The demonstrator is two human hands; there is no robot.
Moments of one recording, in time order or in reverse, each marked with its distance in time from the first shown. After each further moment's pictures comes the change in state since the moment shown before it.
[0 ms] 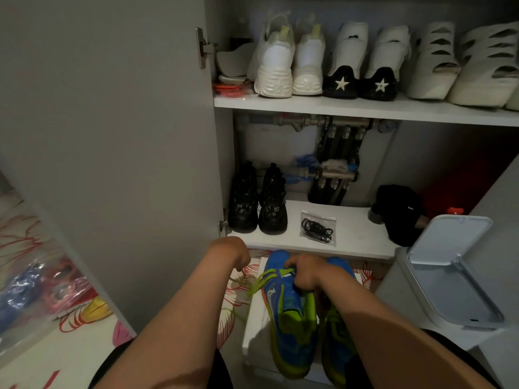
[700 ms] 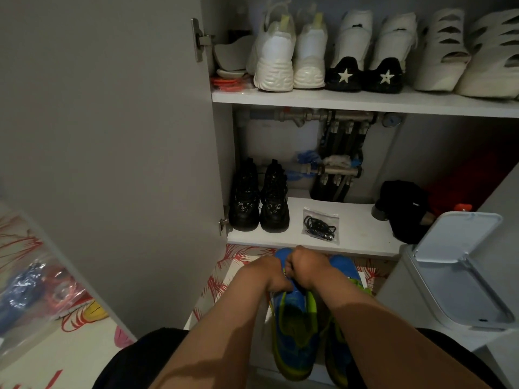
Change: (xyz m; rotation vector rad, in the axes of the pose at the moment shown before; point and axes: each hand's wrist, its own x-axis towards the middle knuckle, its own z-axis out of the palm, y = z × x) left_hand 0.006 0.054 0.049 -0.196 -0.098 0.293; right_hand 0.010 -0.012 0.001 -0.198 0.132 -0.041
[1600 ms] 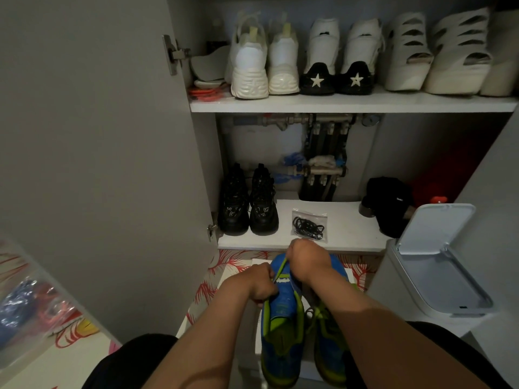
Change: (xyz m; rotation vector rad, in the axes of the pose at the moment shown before) left_hand -0.002 0.000 0.016 -0.311 -0.076 -0.050; right_hand -0.020 0.020 -0.006 0.110 0.292 0.164
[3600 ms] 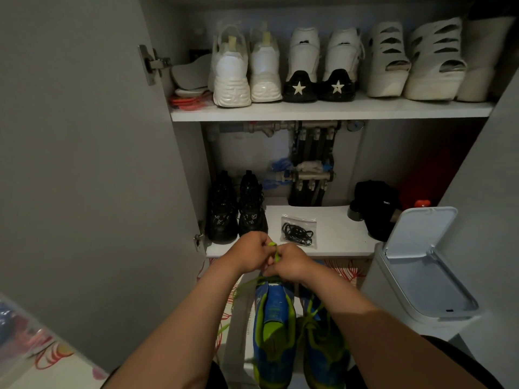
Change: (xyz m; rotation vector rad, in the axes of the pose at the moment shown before) left_hand 0.014 0.047 -0.044 -0.137 0.286 0.377; right_hand 0.011 0.008 -0.006 0.712 -0.224 -0.027
